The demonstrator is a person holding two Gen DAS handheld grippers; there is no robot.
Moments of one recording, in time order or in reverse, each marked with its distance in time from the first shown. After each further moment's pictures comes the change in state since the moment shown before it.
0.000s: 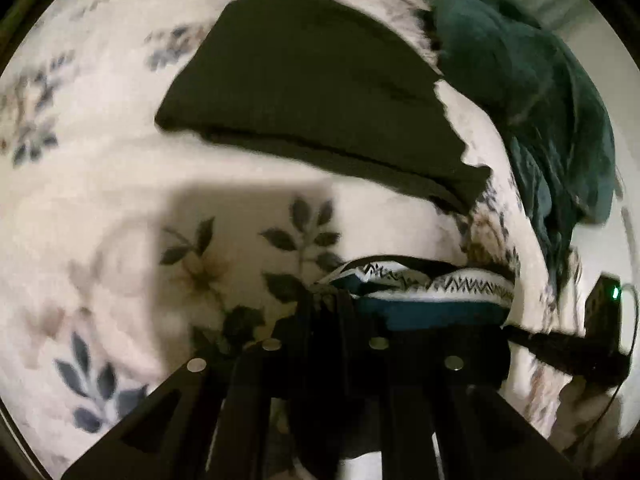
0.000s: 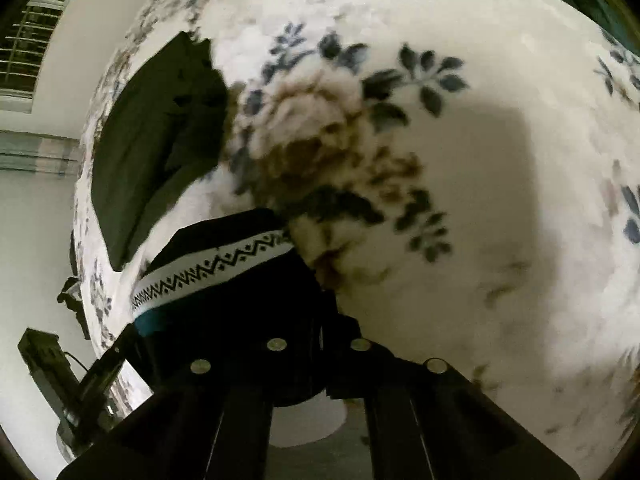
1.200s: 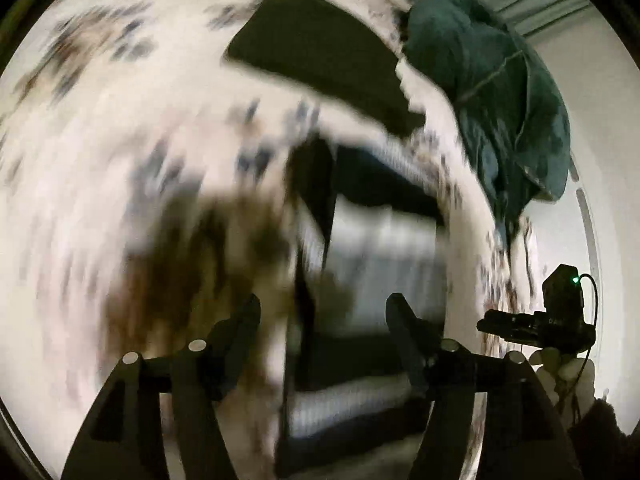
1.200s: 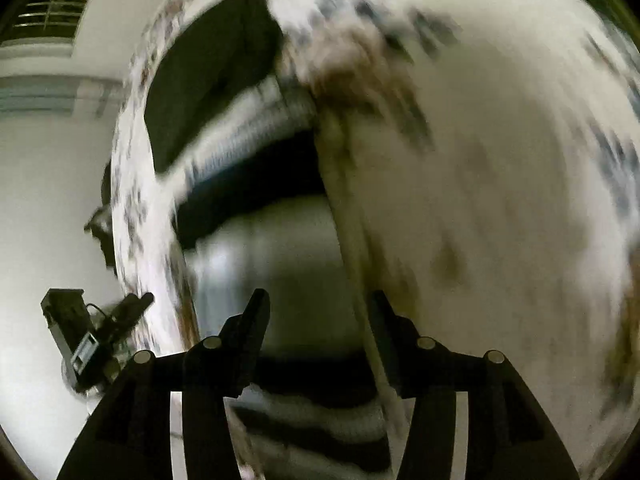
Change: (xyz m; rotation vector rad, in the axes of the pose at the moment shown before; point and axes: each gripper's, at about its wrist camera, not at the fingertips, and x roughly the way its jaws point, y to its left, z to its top) left arm -0.143 0.023 -0.154 -0.021 0.058 -0.073; right arm -0.046 -0.022 -0.084 -0.136 0.205 0.118
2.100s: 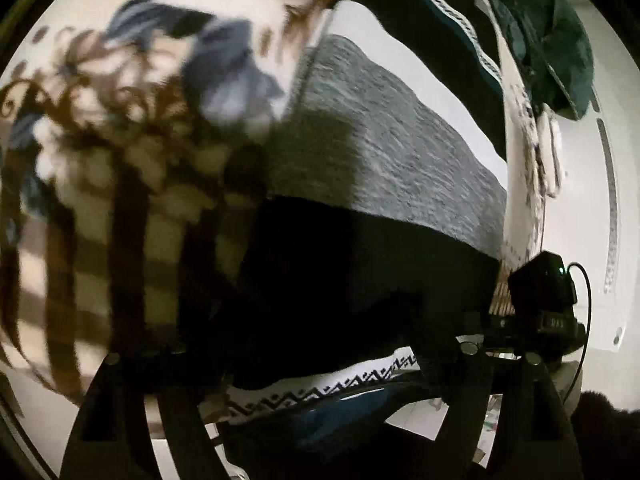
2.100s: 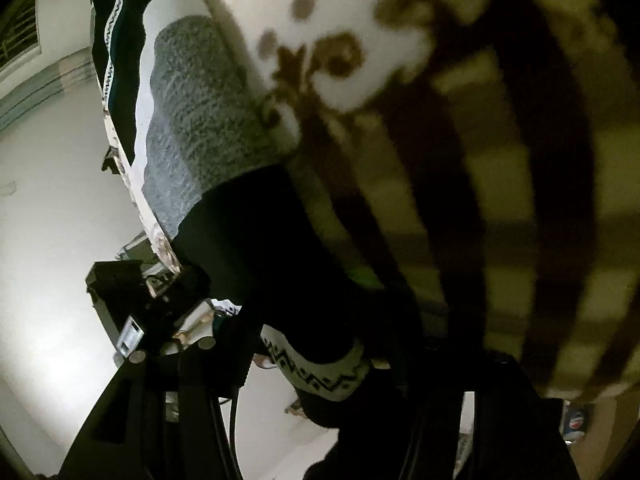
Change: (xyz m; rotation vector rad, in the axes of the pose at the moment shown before) left arm 0.040 0.036 -0.282 -0.117 0.257 -0.017; right arm 0.129 -0.122 -0.337 0.200 0.345 0.250
